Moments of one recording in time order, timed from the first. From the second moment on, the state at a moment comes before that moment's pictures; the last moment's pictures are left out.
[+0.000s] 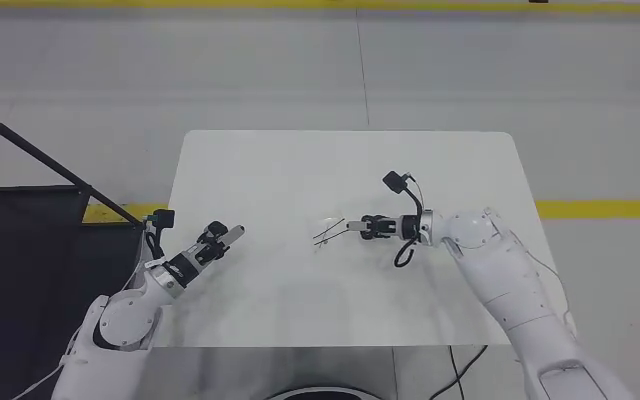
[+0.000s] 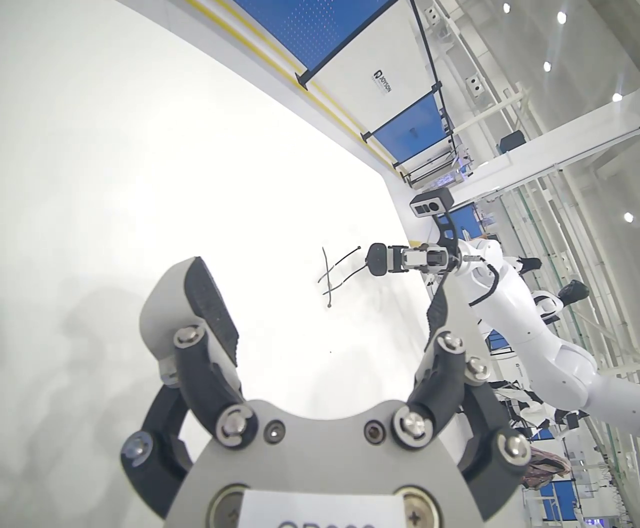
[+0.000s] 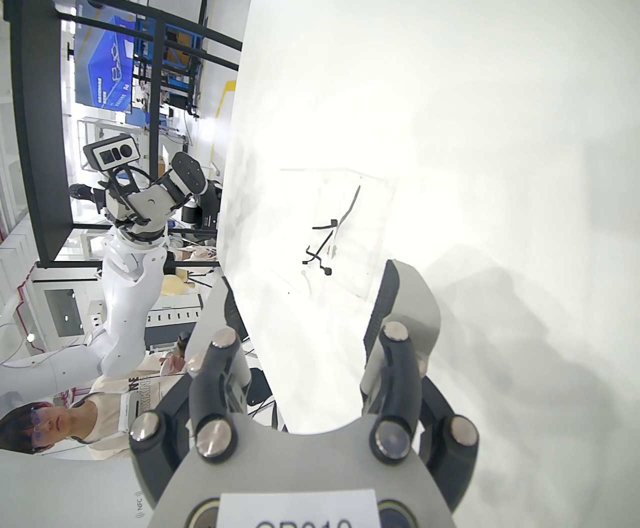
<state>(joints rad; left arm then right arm) 1.52 -1.13 -1.63 -1.67 0.21 -0.43 -0.53 -0.69 -1.22 0.97 -0.99 -0.02 -0.38 1.04</state>
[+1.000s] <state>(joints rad) 1.52 -1.13 -1.63 -1.67 0.21 -0.43 -0.53 -0.59 -1.26 0.88 -0.85 -0.01 -0.35 1.05</state>
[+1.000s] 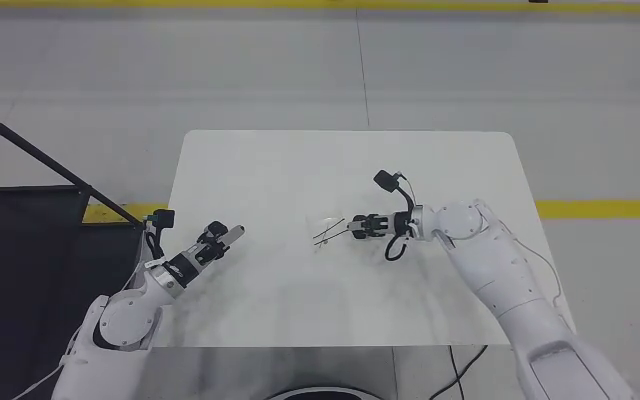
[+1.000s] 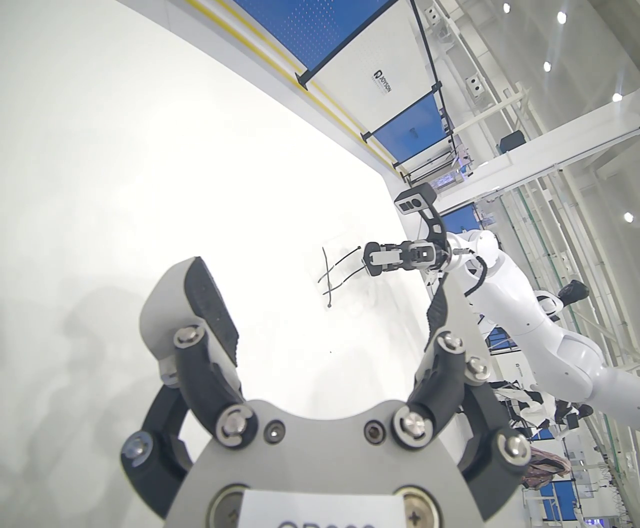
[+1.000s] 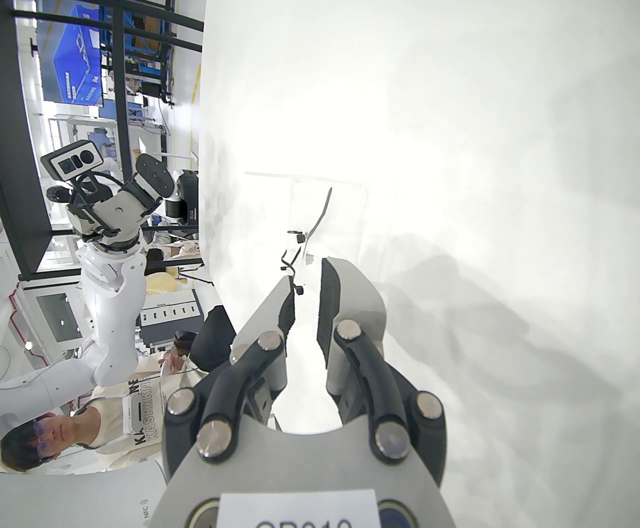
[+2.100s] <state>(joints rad) 1.52 -1.13 -1.63 -1.67 0.21 -0.43 -0.53 -0.57 -1.28 0.86 -0.83 -0.01 -0.36 1.07</state>
